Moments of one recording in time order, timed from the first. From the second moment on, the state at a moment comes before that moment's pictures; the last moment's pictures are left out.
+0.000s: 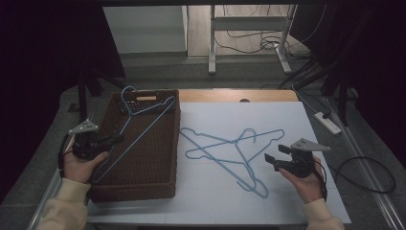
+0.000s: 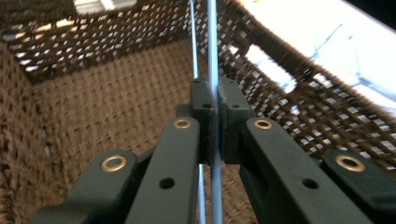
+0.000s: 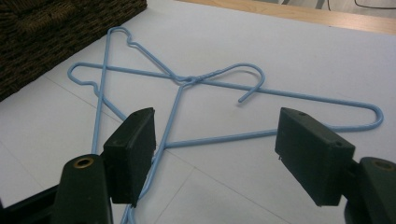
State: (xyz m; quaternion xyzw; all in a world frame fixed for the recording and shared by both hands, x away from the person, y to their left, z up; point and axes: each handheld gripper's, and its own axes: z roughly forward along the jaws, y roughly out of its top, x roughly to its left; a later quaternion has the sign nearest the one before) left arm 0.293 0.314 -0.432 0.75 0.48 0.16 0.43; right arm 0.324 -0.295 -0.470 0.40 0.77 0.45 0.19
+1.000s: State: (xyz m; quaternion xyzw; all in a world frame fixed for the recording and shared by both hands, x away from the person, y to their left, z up) left arm 0.324 0.303 -0.464 0.77 0.58 0.15 0.21; right arm 0.323 -0.293 -0.471 0.40 0.78 0.45 0.19
